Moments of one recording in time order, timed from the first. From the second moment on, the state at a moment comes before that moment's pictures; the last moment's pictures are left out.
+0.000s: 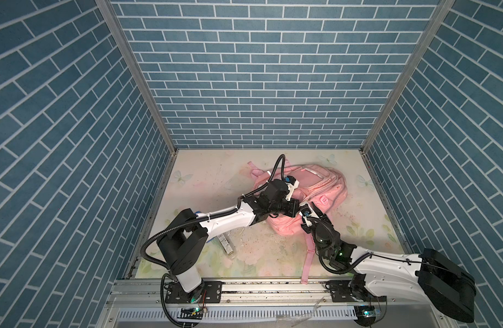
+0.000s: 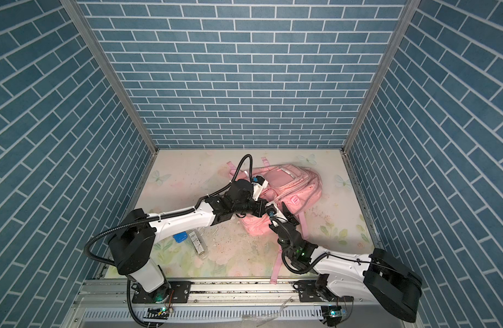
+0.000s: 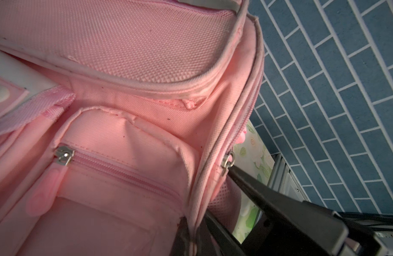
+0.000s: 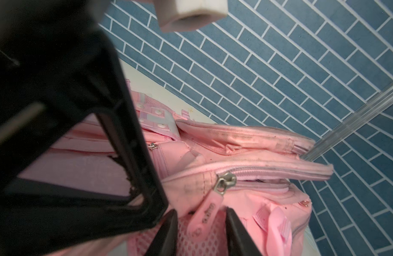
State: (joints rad) left arm -0.90 1.69 1.14 0.00 0.31 -0.59; right arm 1.02 1.11 0.25 0.65 0.81 -0.36
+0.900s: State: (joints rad) left arm -0.90 1.69 1.16 -0.09 0.30 -0.46; right arm 0.73 0.79 0.17 0.44 0.23 -0.02
